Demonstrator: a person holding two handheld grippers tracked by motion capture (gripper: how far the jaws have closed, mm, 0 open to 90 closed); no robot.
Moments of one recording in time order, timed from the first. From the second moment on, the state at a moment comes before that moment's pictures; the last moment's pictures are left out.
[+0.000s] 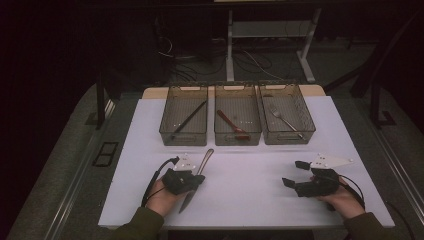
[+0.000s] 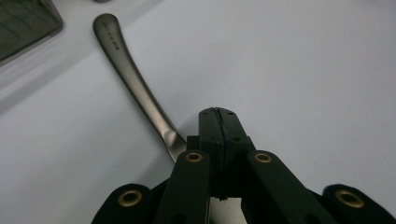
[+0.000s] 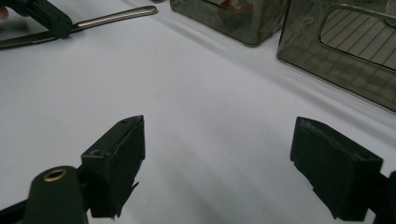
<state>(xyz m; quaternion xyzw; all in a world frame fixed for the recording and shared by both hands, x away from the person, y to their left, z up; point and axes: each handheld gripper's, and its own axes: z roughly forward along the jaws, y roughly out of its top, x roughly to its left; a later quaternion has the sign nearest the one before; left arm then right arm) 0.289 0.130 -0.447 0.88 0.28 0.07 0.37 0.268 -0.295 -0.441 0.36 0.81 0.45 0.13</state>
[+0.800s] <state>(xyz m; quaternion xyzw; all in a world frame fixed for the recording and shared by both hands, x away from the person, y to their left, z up) 0.290 0.146 -0.442 0.89 0.30 0.11 0.33 0.268 -0.297 -0.441 0.36 0.81 0.45 0.13</state>
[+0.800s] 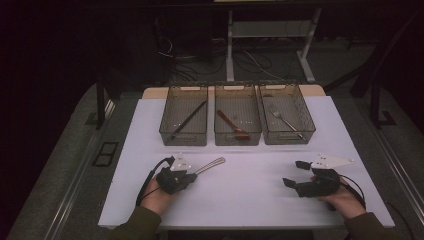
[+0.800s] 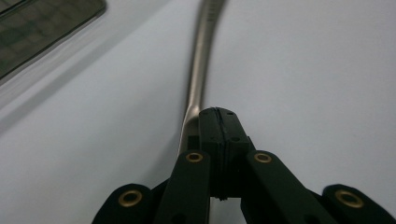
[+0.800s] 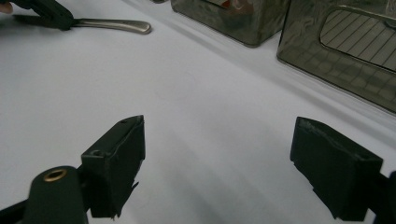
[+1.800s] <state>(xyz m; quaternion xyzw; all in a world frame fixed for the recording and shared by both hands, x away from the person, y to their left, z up) 0.325 0.146 -0.450 0.90 0.22 0.08 0.38 0.268 -0.296 -0.441 0.35 0.81 0.45 0.13</state>
